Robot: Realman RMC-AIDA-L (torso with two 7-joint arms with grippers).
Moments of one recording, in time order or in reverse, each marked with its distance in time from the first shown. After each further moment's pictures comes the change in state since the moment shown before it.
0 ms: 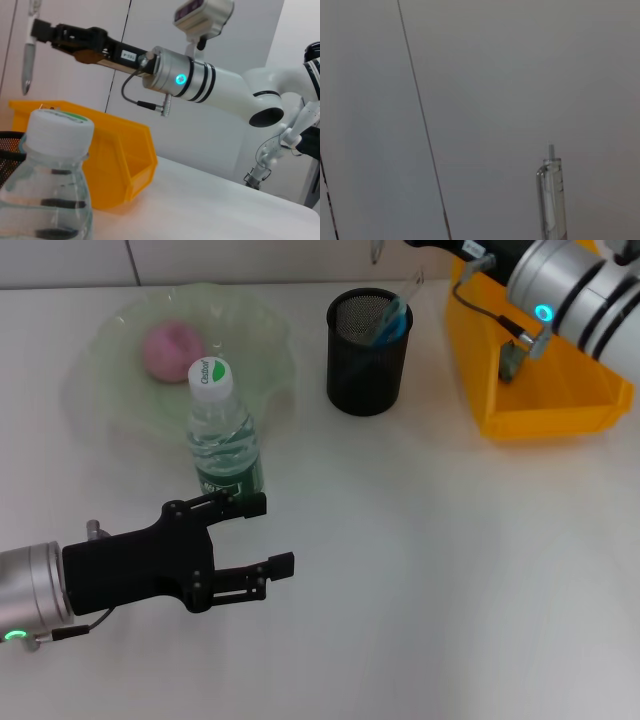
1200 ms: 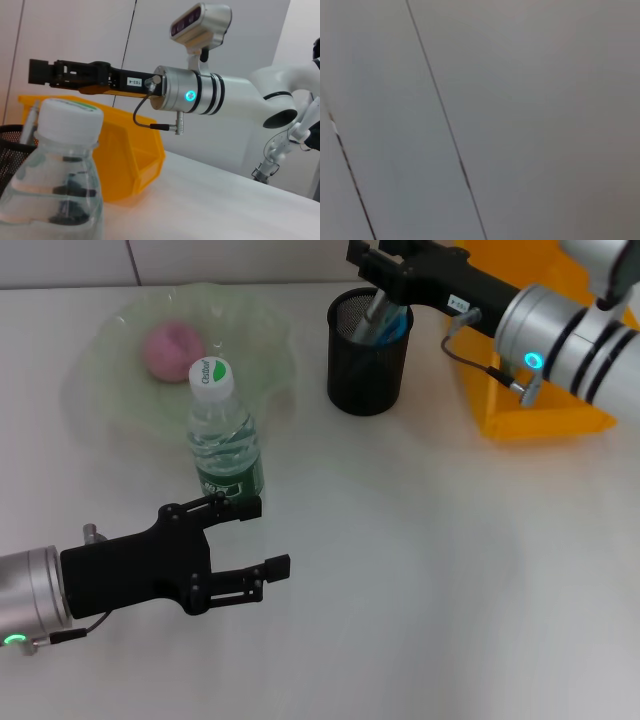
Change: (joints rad) left arm 0.010 -0.001 0.000 0.000 0.002 -0.019 0.013; right arm -0.025 0.004 -0.102 0.045 0.008 -0.005 0.064
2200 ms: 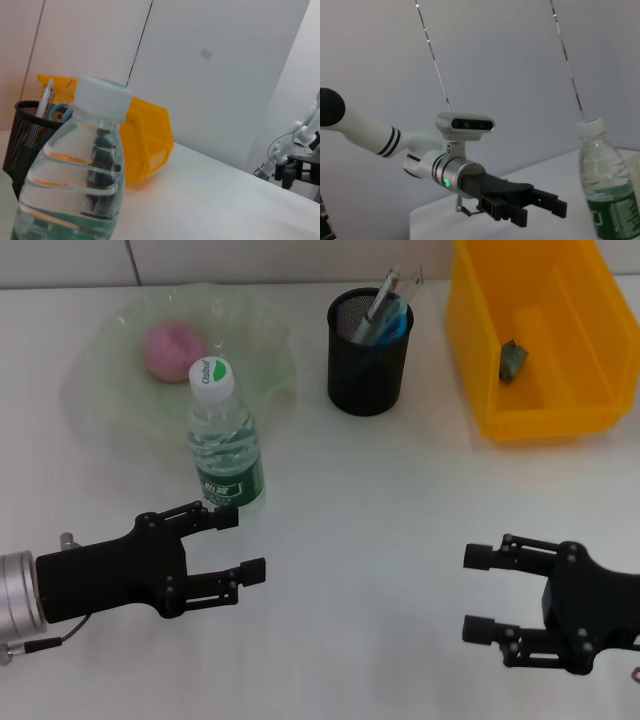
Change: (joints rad) left arm 0.008 0.035 -0.001 -0.018 0.006 0.004 -0.075; right arm -0.520 -0.087 0.156 -0.256 -0.744 -0.823 0.022
